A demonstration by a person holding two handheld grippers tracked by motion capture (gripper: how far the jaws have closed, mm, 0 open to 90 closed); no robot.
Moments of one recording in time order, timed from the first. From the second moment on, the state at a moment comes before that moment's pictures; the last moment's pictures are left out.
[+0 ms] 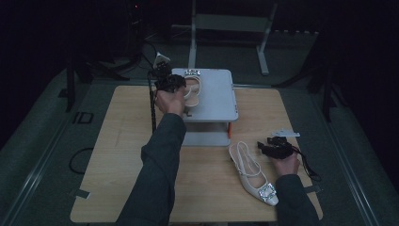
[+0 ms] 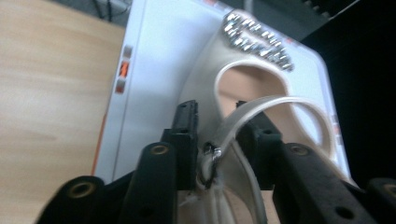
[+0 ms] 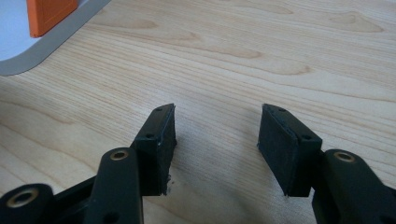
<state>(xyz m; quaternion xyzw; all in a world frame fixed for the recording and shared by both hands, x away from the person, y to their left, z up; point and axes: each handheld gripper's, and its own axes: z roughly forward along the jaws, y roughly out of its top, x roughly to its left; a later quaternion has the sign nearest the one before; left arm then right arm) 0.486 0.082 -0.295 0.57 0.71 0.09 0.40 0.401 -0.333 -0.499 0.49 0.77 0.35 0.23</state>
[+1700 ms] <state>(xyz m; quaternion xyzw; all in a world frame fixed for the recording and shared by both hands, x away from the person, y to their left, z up) 0.455 0.170 -0.285 0.71 0.53 0.18 0.43 0.400 -0.332 -0.500 0.49 0.76 0.35 0.23</state>
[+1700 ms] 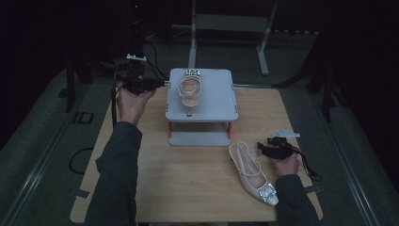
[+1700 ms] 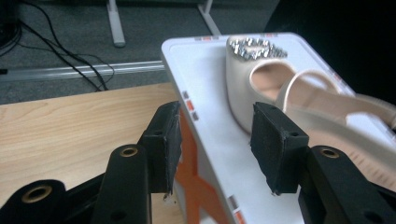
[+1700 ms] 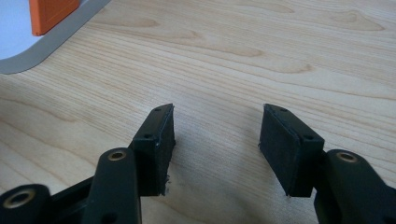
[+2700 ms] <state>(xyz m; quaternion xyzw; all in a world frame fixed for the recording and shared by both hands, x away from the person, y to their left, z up) 0.410 0.207 -0.441 0.71 0.56 0.21 0.37 0.305 -0.329 -0.457 0.44 0.79 0.39 0.18</state>
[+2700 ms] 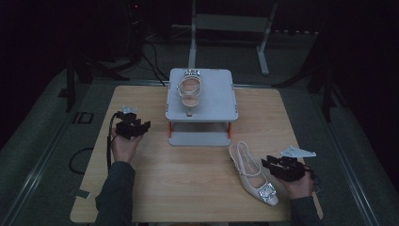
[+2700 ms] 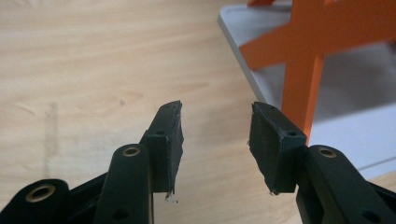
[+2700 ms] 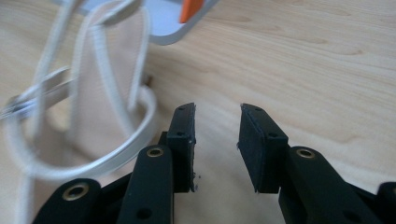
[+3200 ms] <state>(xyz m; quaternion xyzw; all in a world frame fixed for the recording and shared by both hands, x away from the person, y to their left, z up) 0.399 0.203 -0.487 0.72 0.56 0.20 0.36 0.274 -0.321 -0.463 0.41 0.82 0.38 0.16</state>
